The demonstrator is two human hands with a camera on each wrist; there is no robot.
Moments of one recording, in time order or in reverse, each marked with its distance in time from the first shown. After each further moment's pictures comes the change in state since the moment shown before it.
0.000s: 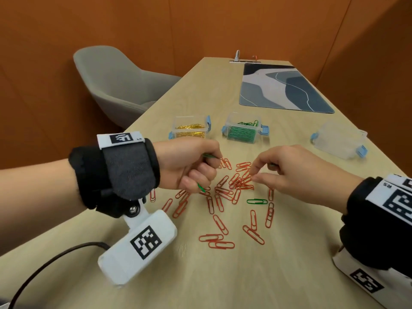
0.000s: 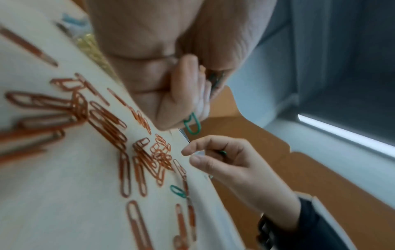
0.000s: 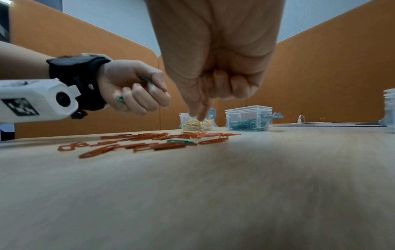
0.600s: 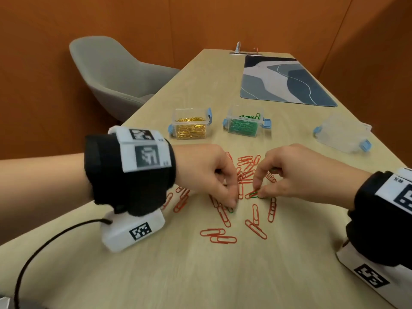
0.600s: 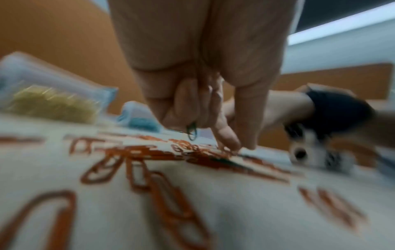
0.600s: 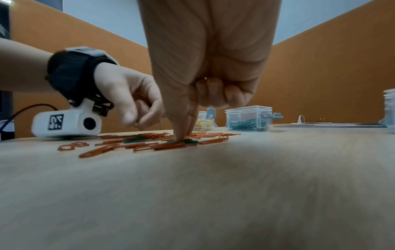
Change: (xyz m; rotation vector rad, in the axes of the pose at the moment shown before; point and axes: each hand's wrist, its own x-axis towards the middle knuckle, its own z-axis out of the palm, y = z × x) left_hand 0.006 -0.006 0.012 0.977 -0.036 0.312; right_hand -0.006 -0.004 -0.003 -0.044 -0.136 -0.014
